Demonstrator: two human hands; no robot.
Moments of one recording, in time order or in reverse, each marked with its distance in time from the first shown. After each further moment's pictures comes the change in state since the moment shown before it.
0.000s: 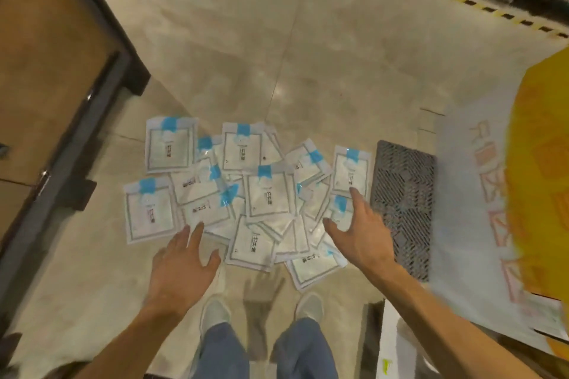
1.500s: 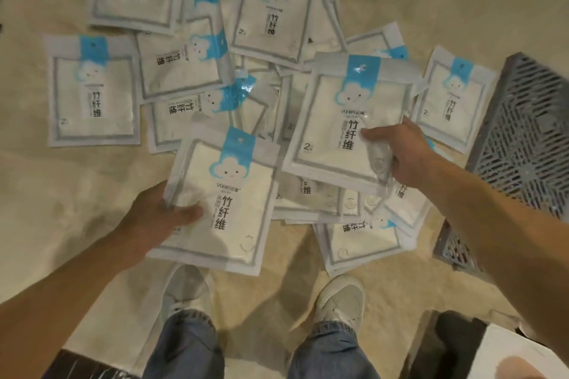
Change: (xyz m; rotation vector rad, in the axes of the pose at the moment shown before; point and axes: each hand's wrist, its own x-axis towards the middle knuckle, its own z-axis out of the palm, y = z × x) left_hand 0.159 -0.110 0.298 -1.095 -0.172 -0.324; right_hand 0.260 0.080 0.302 0.998 -0.241 0.236
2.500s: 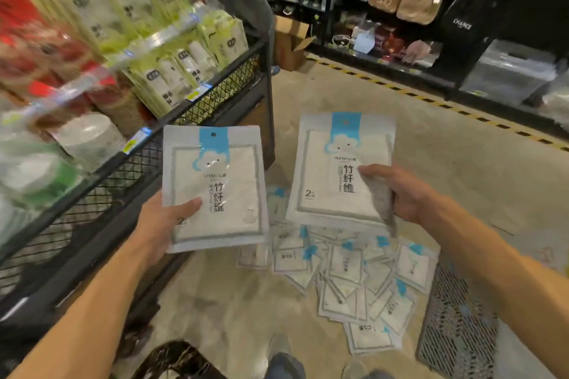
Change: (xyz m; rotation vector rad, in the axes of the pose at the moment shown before) left_hand -0.582 0.393 -0.345 -0.455 0.340 0.436; right_hand -0.643 -0.495 0.024 0.035 -0.432 -0.295
